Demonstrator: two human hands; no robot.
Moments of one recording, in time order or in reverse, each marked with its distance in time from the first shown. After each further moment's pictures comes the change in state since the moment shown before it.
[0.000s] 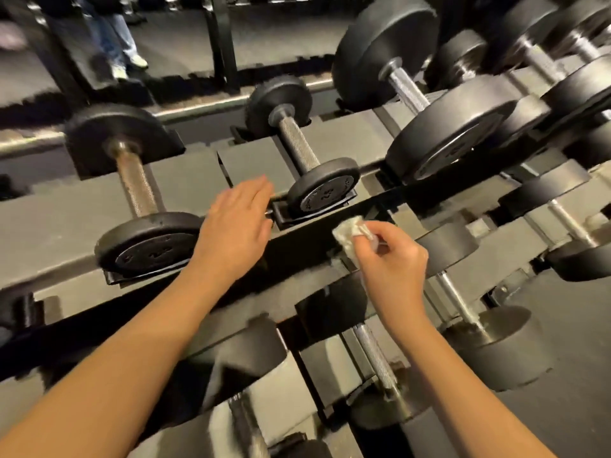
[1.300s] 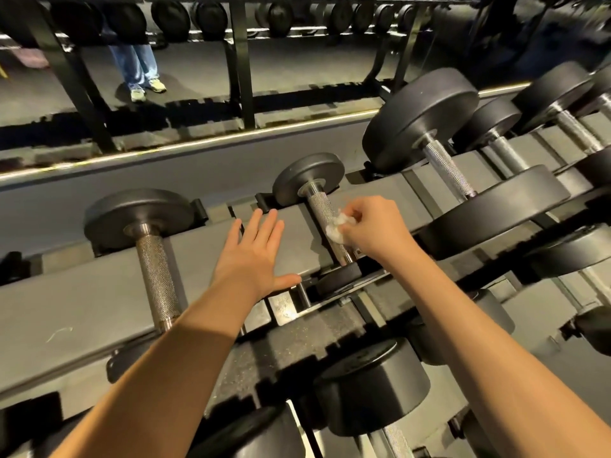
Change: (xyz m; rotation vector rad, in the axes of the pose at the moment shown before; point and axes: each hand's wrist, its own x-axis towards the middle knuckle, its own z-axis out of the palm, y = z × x) left_hand 0.091 -0.054 0.009 0.474 -0.487 -0.052; right_hand 0.170 -0.053 0.083 -0.360 -0.580 0.086
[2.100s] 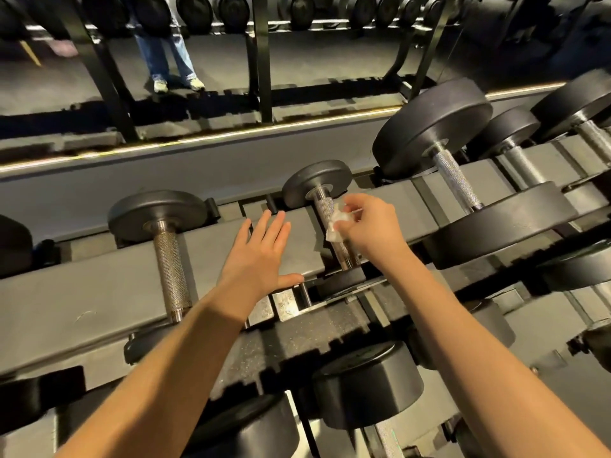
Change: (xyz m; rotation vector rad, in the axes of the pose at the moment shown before) left_hand -0.004 0.001 0.004 0.009 0.120 0.020; right_hand 0.008 -0.005 0.000 0.158 0.017 -0.023
